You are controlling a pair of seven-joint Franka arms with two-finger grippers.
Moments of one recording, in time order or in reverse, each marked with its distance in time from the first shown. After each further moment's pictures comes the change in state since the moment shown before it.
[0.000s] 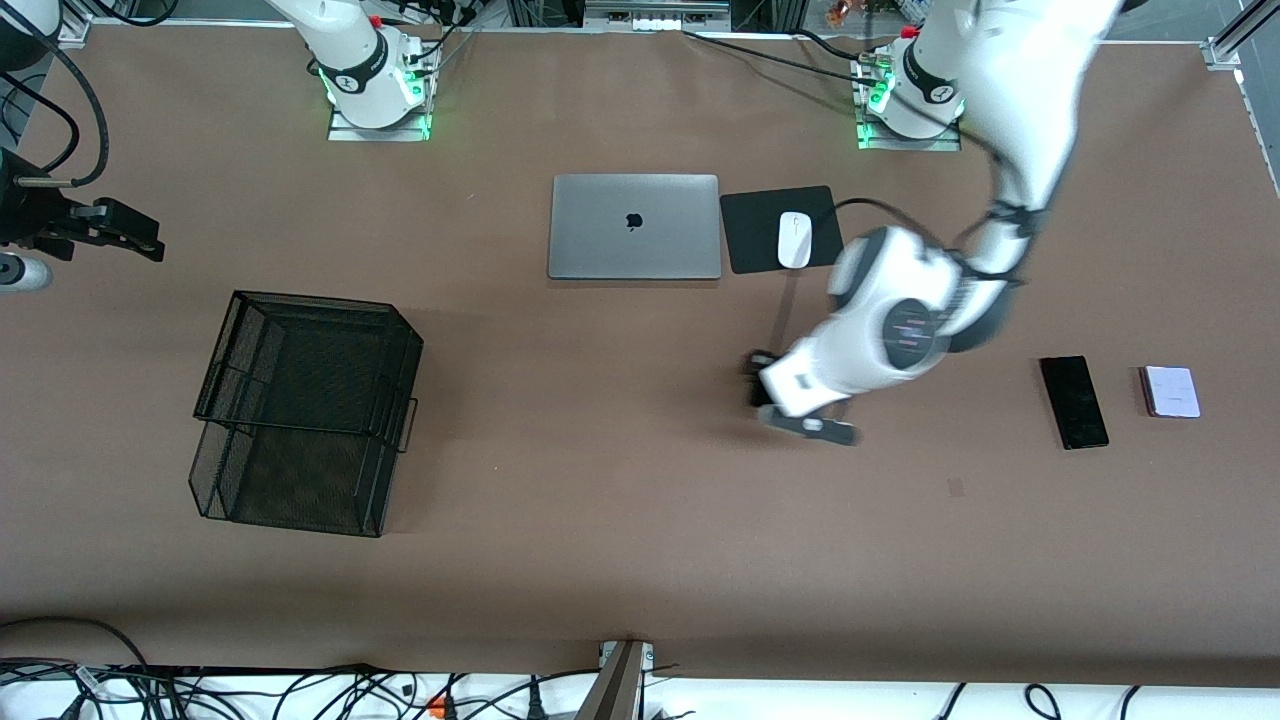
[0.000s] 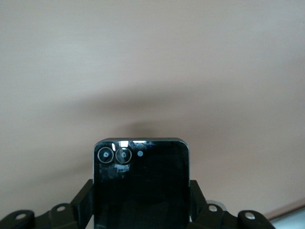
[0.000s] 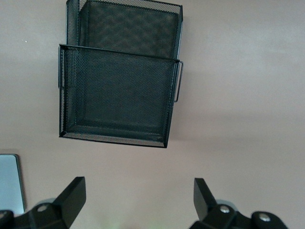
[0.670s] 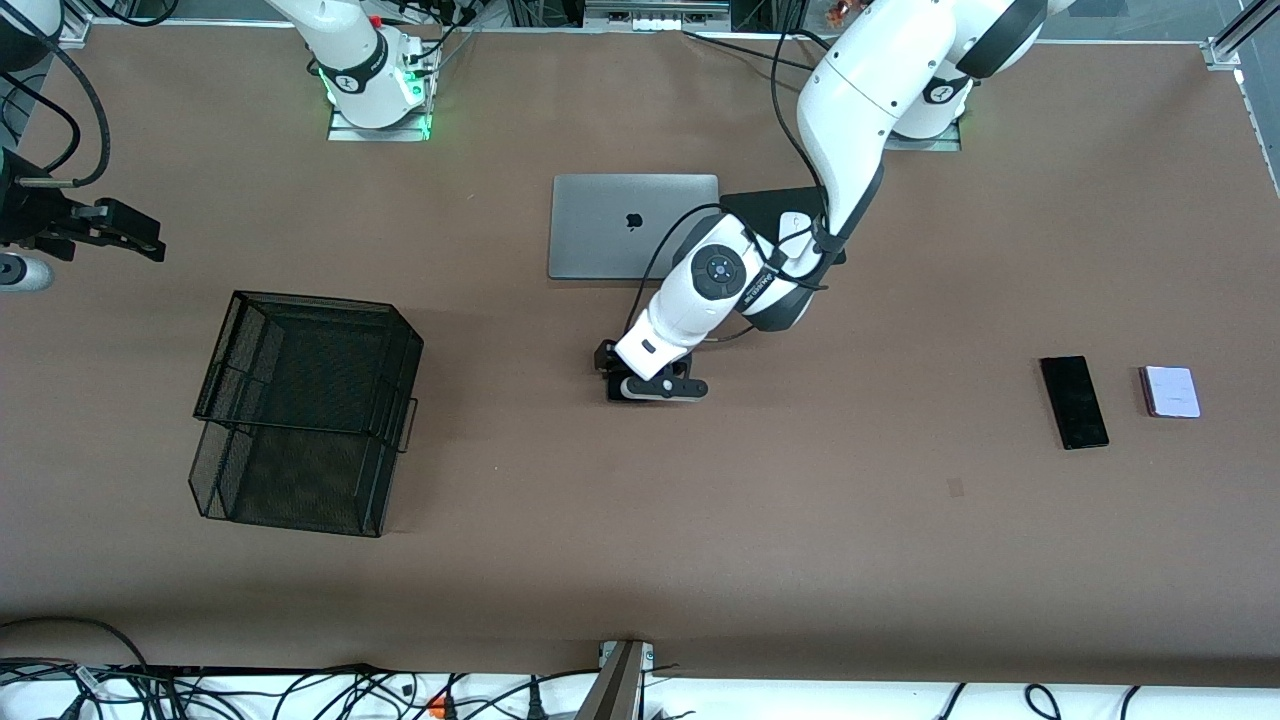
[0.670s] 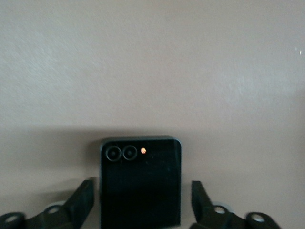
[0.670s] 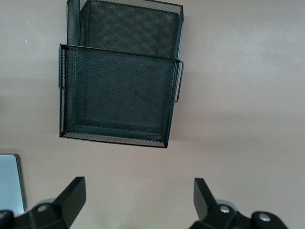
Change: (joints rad) left arm -0.246 0.209 0.015 0.047 0.000 0.455 -0.406; right arm 0.000 0.000 0.001 -0.001 0.000 0.000 0.000
